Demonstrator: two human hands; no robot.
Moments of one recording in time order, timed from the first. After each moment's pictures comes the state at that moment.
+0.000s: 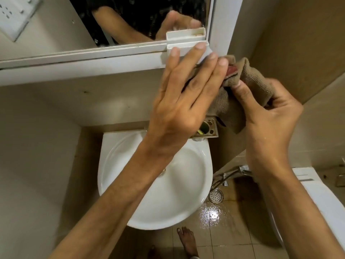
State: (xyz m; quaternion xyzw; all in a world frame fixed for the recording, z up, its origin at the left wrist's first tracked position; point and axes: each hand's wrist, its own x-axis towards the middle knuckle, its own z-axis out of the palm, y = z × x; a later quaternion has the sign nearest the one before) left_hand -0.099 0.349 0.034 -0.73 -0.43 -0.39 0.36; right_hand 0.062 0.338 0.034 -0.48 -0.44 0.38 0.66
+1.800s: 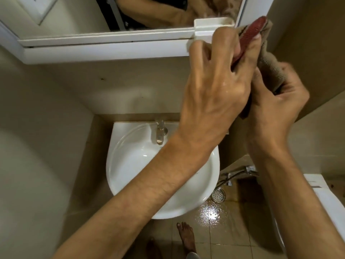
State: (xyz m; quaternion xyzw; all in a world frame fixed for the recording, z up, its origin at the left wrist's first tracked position) left_hand -0.084 0.326 0.057 -0.67 -0.56 -0.44 0.19; right_hand 0.037 0.349 0.036 -0.46 -0.43 0.37 0.69
